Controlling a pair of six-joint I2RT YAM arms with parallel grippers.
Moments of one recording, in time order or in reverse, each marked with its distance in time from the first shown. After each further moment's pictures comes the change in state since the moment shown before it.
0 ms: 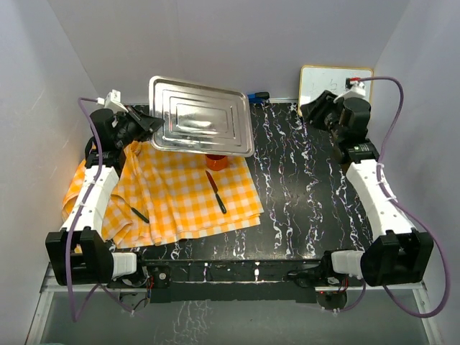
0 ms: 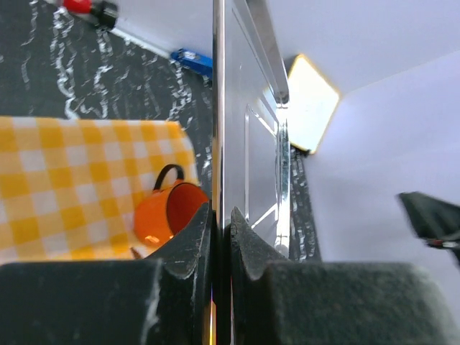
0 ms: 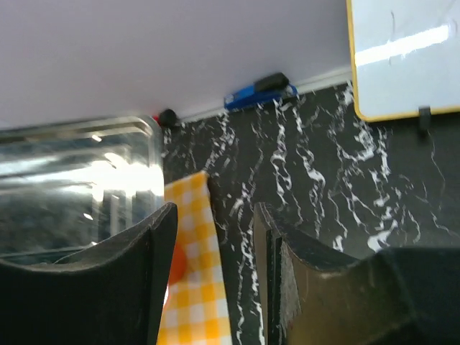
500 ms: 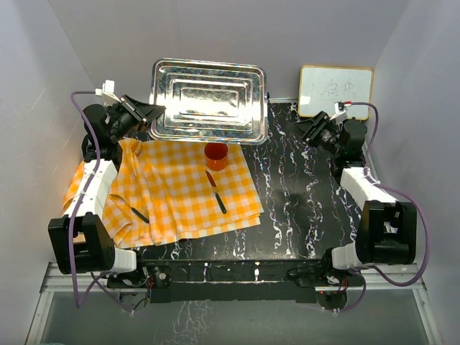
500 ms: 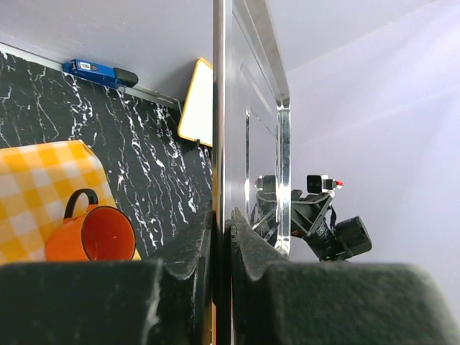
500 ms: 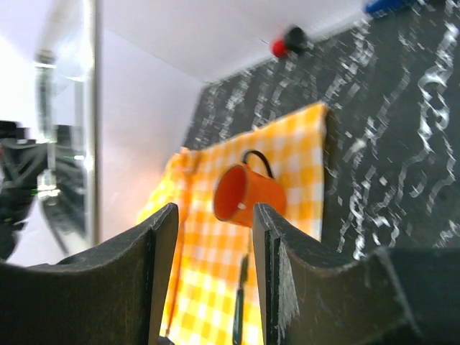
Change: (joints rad) left arm 0.071 0.087 0.024 0.343 0.270 -0.278; right arm -0.177 0.140 -0.353 0.494 -0.572 0.357
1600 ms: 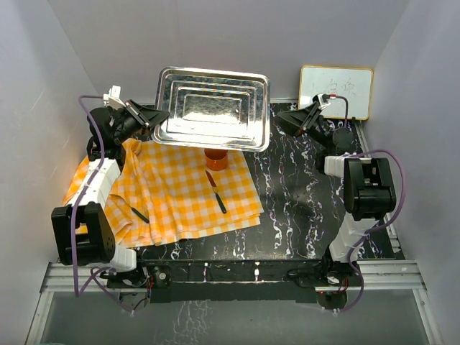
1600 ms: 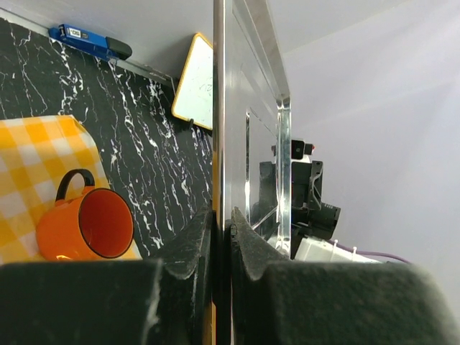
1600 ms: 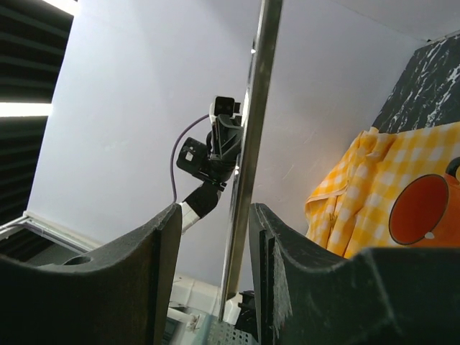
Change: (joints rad) left arm 0.005 0.072 -0.046 0.103 0.079 -0.064; right arm 0.042 0.425 0.078 1.100 -0.252 0.943
